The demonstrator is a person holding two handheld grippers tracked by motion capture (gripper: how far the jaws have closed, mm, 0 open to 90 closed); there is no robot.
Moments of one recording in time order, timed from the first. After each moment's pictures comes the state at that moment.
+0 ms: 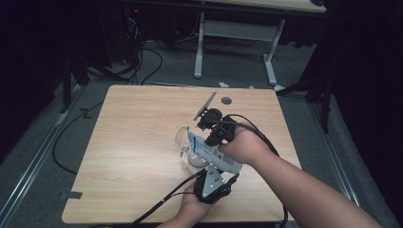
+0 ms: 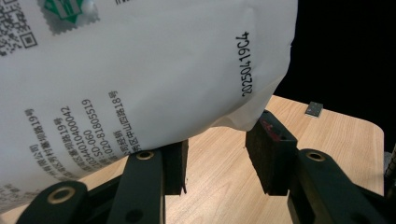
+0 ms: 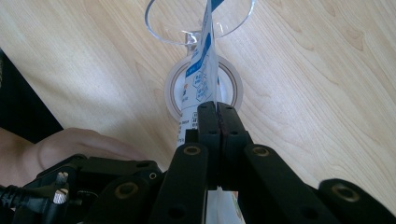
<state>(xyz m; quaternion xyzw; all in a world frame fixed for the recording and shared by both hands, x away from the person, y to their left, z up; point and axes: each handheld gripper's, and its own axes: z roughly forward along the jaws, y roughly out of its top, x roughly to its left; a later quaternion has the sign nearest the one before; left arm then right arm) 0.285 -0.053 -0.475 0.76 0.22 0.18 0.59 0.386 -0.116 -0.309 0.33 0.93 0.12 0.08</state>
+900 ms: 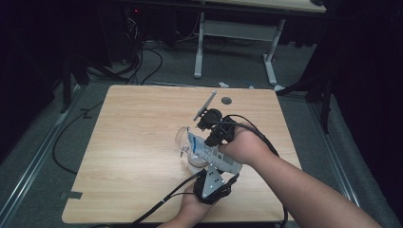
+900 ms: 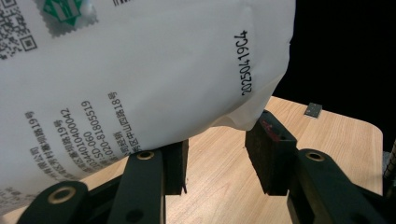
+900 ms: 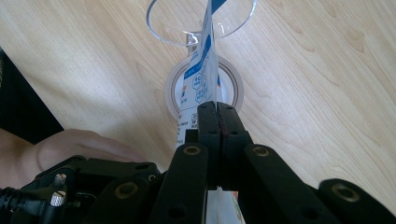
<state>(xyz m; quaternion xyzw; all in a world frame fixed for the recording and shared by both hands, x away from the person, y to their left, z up) 0.284 -0.053 -0.475 0.76 0.22 0.18 0.59 0.385 -0.116 -0.309 0.33 0.93 0.12 0.08</state>
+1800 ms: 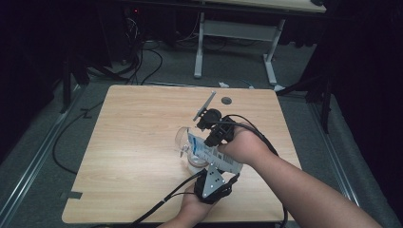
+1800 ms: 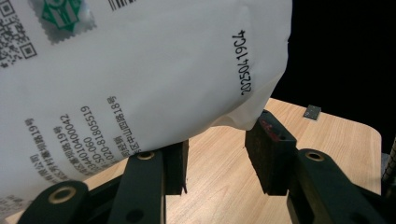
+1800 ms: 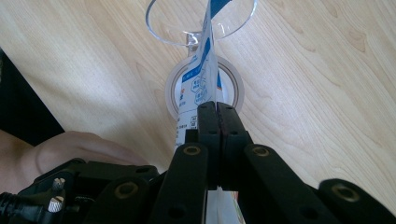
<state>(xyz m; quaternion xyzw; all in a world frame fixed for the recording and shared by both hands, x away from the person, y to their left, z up) 0.284 -0.054 -0.474 0.75 0.22 0.18 0.59 0.387 -0.115 -0.311 0.33 0.93 0.12 0.08</state>
